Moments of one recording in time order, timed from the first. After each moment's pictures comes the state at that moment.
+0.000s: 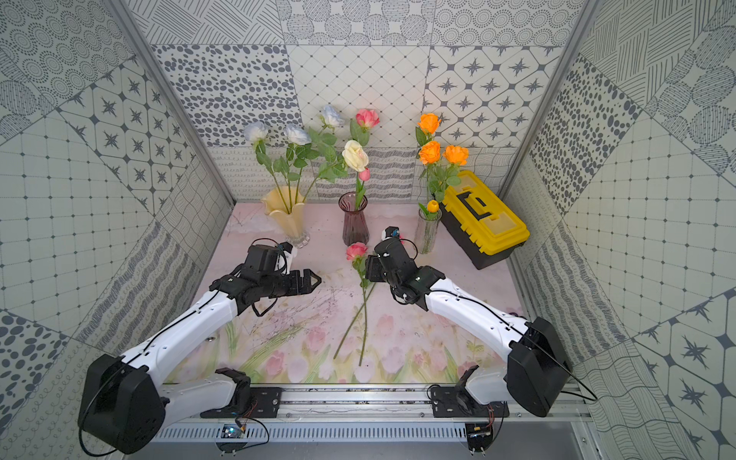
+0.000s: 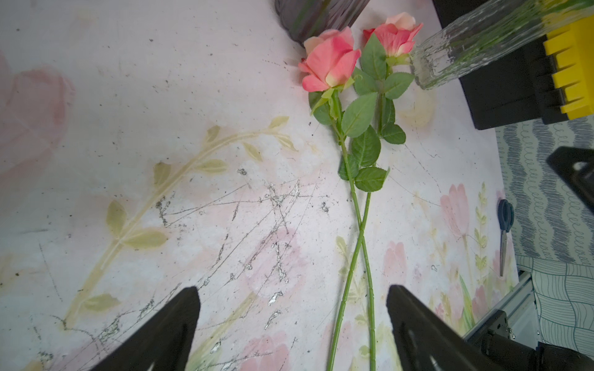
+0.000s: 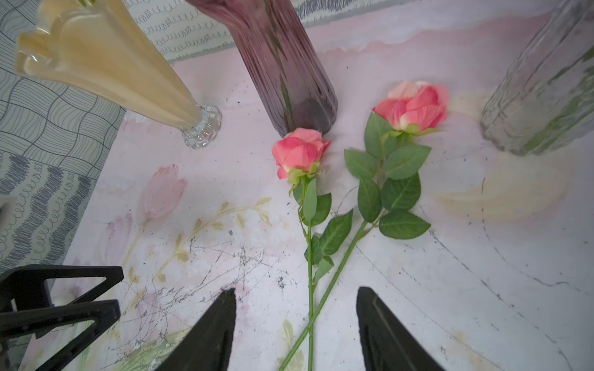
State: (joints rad) left arm -0.29 1.21 0.84 -0.49 0.30 -0.41; right arm 0.75 1.39 1.04 -0.35 0.20 0.65
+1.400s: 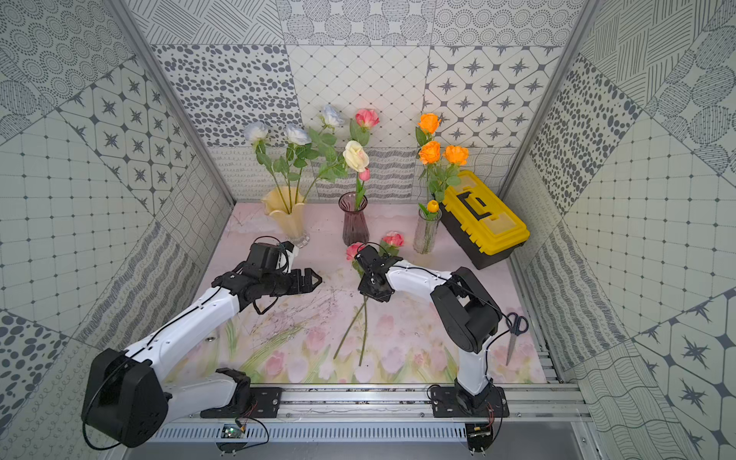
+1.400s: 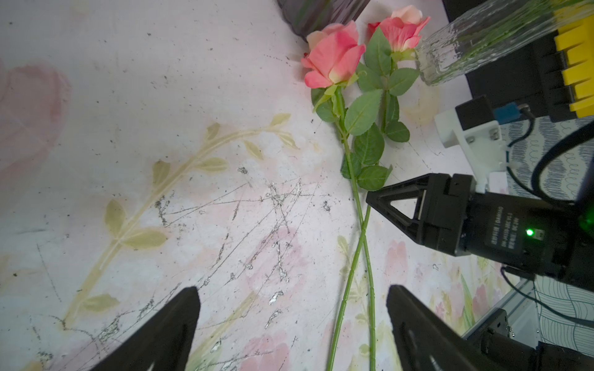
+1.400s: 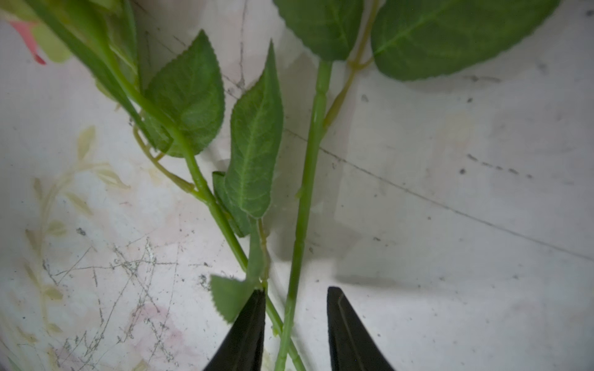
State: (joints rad) left arm -0.29 1.24 0.86 -0.51 0.30 -0.40; right arm 0.72 1.87 1.22 -0.56 0.03 1.04
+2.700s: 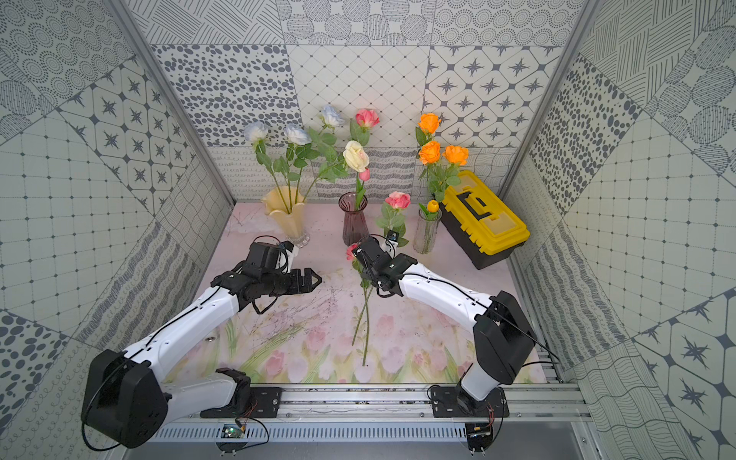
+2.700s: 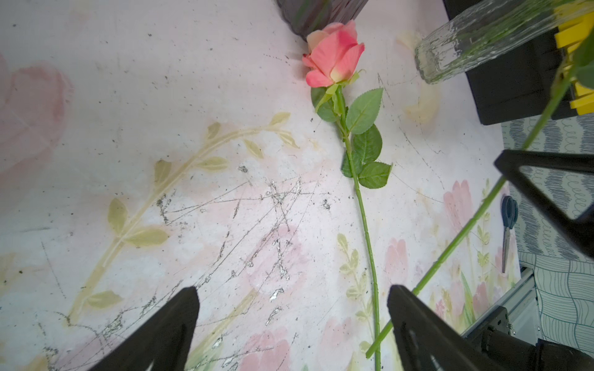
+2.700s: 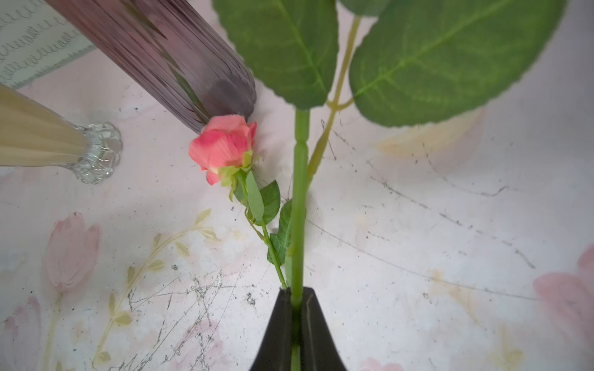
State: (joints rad) left arm -0.29 1.23 0.87 -0.53 0.30 -0.40; right arm 0.82 1.58 1.25 -0.61 0.48 0.93
